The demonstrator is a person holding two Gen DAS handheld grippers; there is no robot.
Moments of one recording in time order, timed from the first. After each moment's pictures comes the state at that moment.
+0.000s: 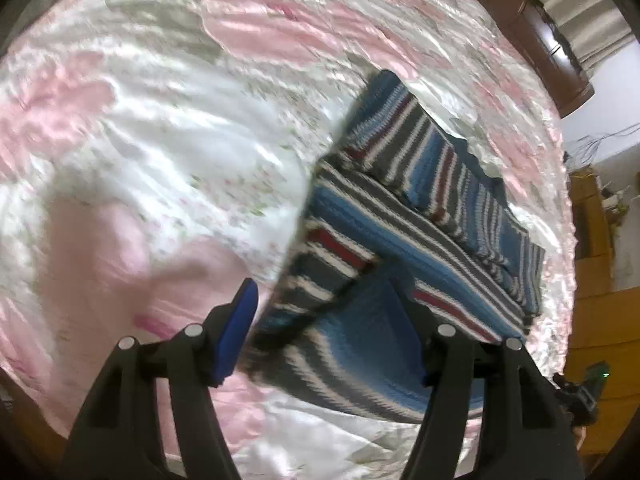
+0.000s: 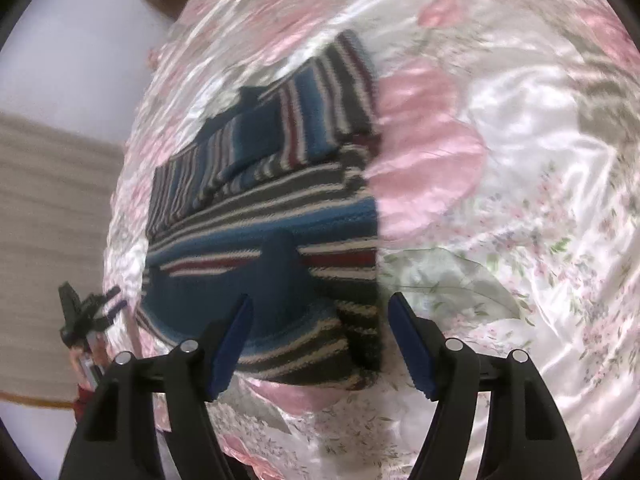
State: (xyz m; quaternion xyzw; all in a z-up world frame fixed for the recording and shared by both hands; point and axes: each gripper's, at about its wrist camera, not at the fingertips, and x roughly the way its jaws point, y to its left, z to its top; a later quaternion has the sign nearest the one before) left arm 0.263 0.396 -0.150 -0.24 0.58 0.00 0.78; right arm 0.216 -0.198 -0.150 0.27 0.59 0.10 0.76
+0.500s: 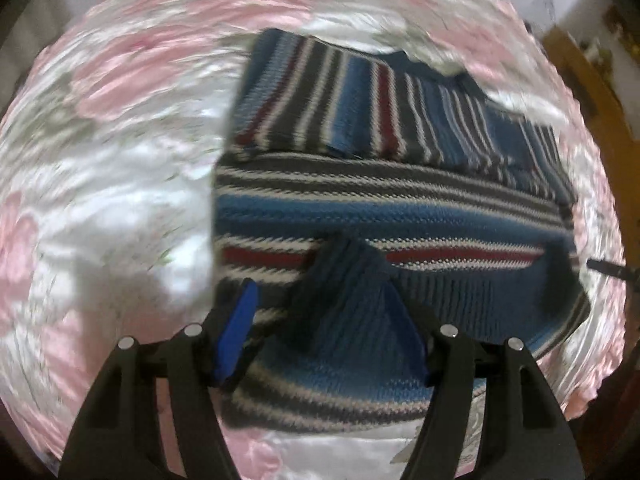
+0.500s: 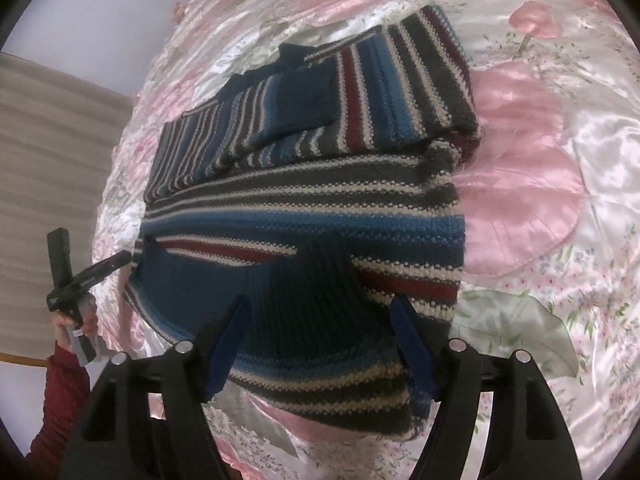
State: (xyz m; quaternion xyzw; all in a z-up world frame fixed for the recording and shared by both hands) left arm 0.304 0.305 -0.174 -0.03 0.62 -0.11 0.78; right arm 0.253 -0.145 -0.172 0.21 0.62 0.14 0.75
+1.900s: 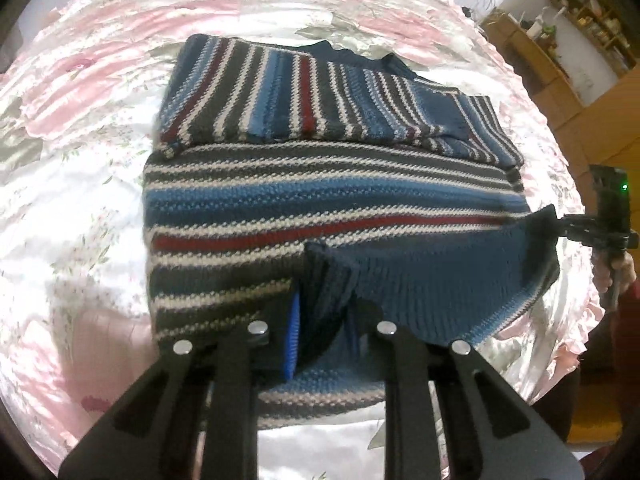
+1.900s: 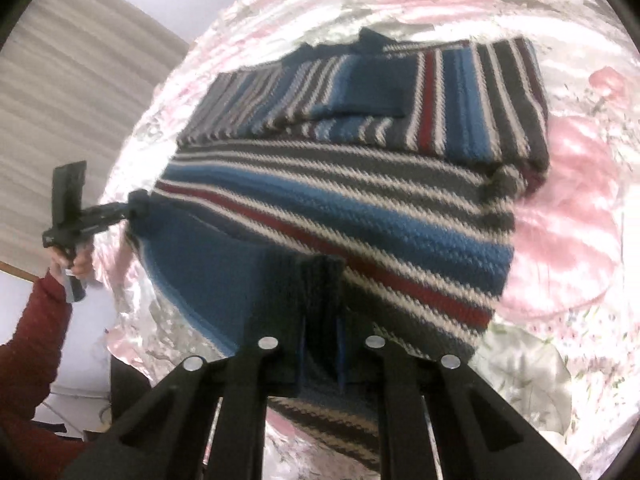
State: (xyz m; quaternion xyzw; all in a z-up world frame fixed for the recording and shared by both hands) left arm 0.269 0.295 -0.169 -0.04 0.60 -0.20 0.78; right arm 0.249 -0.109 -0.171 0.11 0.61 0.23 0.75
